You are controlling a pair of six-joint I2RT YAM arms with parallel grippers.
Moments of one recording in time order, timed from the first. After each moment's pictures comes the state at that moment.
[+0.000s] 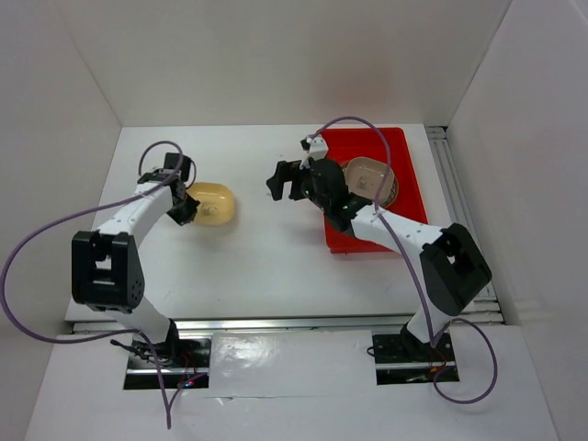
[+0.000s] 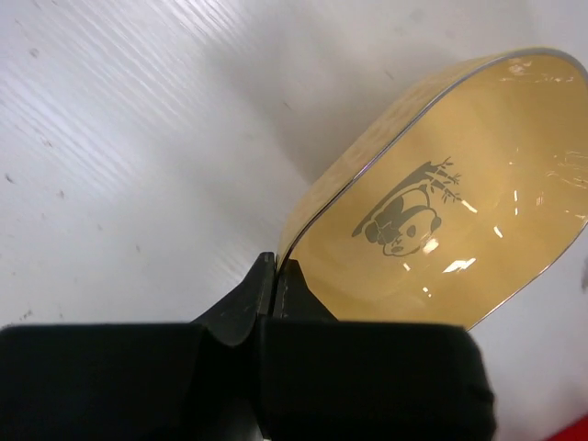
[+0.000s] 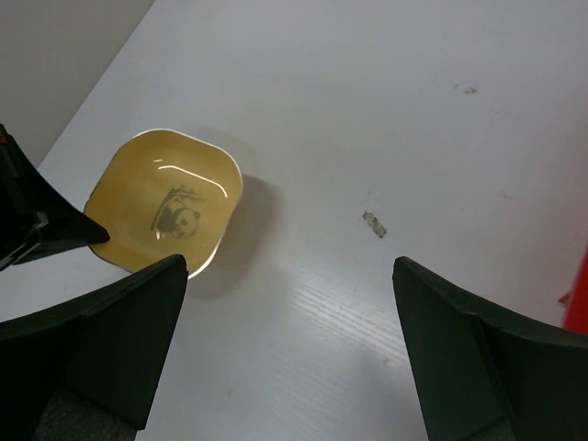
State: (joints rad) left arm -0.02 1.63 1.19 -0.75 -0.28 -0.94; right arm 0.68 1.61 1.09 0.30 0.08 0.38
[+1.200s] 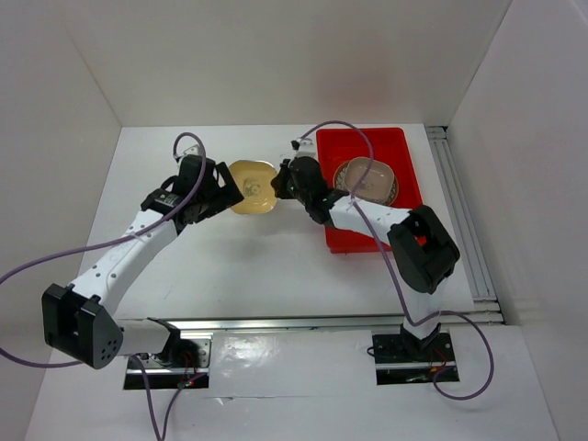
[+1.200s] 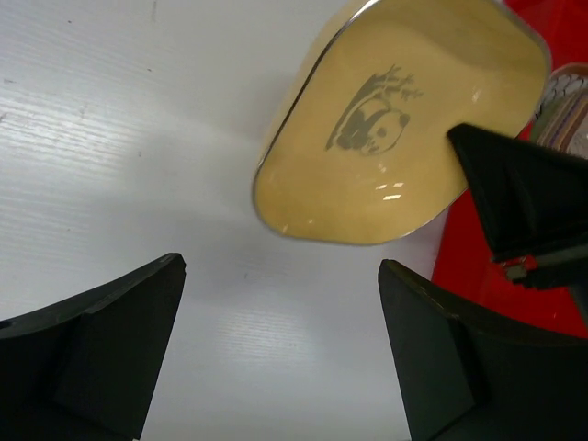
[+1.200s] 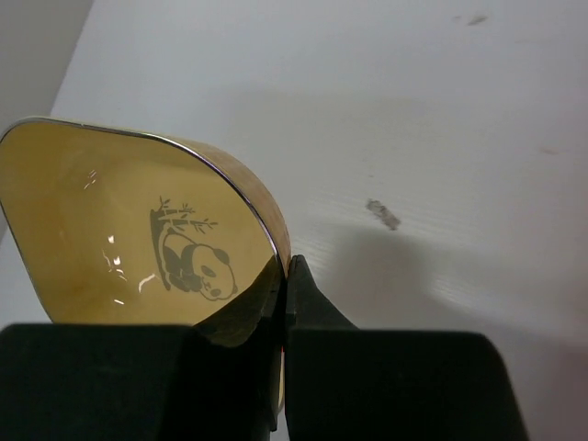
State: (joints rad) left arm -0.36 1.29 1.15 -0.61 -0.19 -0.78; right arm 0.69 1.86 1.25 0.28 0.11 0.57
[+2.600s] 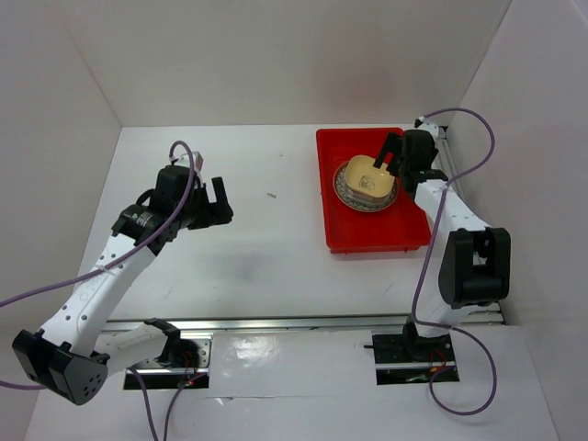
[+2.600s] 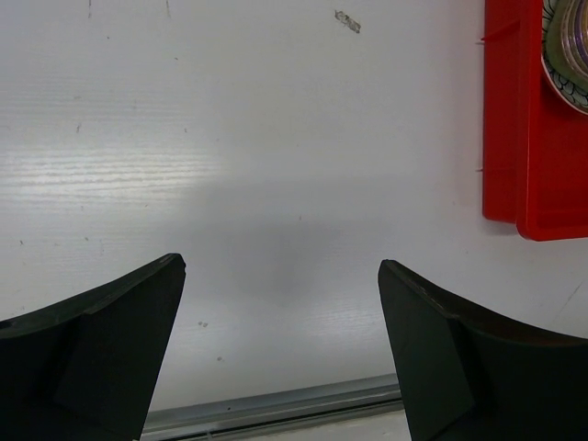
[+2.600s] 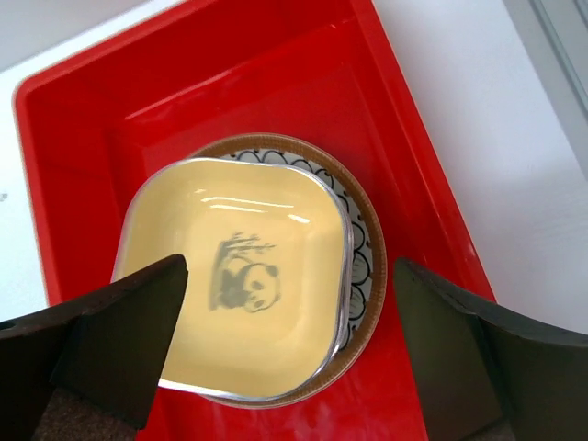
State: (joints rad) left arm -0.38 1.08 1.14 -0.78 -0.12 -0.48; right arm 0.05 1.60 1.17 -0.08 0.20 0.37
